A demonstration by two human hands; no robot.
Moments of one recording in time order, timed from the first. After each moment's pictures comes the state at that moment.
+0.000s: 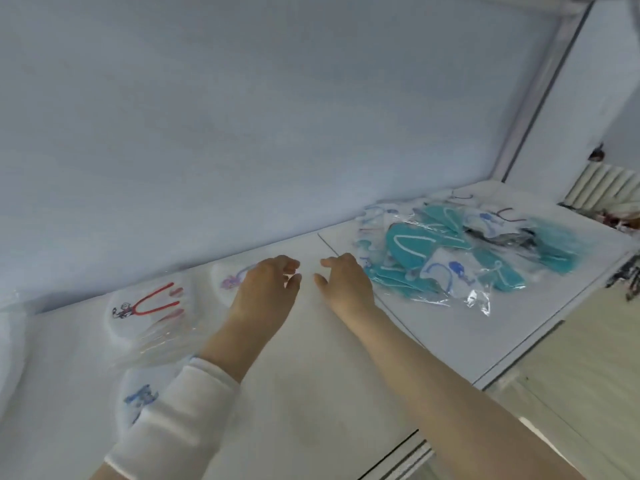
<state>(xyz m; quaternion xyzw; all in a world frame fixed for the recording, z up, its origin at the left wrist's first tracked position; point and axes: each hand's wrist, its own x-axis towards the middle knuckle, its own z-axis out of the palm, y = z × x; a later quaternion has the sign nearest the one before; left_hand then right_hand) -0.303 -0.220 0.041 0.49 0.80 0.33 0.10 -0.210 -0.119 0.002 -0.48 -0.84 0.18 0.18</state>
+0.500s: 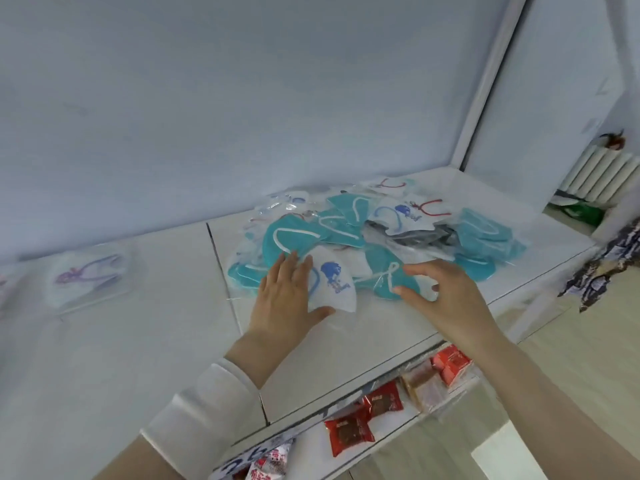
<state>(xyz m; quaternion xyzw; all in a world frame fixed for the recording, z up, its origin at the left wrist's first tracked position) -0.094 -0.064 -0.013 0.56 0.81 0.14 0.04 0.108 0.028 0.011 -0.45 -0.83 0.19 0.26</state>
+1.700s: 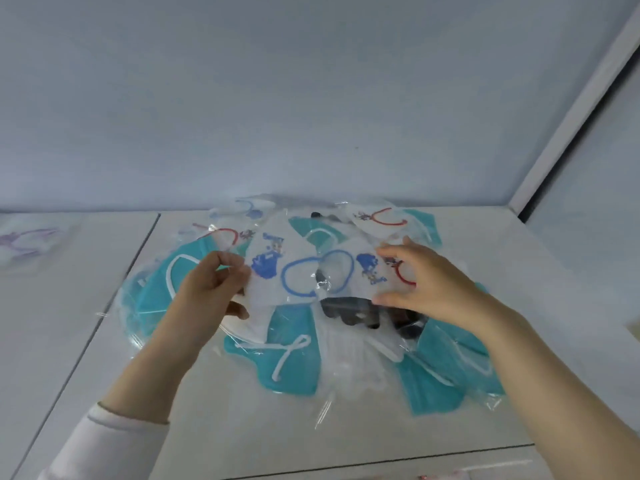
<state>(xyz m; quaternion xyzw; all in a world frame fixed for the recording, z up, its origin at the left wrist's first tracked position) -0.039 0.048 0.019 0.18 0.71 0.66 0.19 0.112 0.275 0.034 -0.21 -0.95 0.24 0.04</state>
